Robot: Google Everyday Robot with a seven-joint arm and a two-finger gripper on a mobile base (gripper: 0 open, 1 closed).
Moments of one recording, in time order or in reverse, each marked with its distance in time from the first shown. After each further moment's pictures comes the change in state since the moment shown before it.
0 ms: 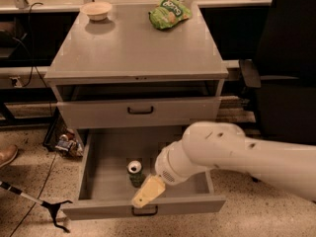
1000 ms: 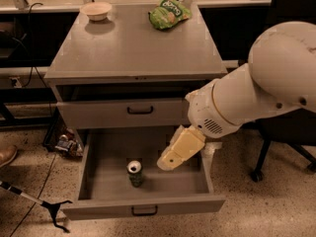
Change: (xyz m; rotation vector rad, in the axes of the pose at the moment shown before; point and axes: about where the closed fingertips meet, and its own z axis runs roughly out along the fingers) arm -0.066 -0.014 -0.197 0.111 -0.060 -0.157
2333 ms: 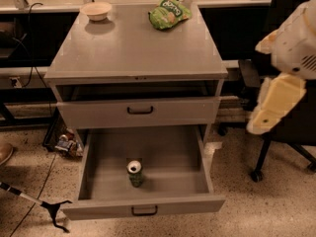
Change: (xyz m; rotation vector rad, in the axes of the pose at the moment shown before) arm 0.046 -0.079 -0.156 0.149 0.327 -0.166
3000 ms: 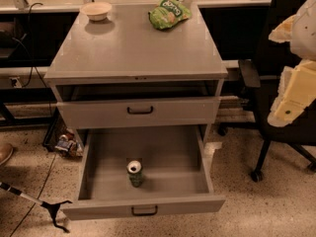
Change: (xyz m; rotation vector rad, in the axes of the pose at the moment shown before) arm 0.014 -0.010 -0.026 0.006 0.044 -0.035
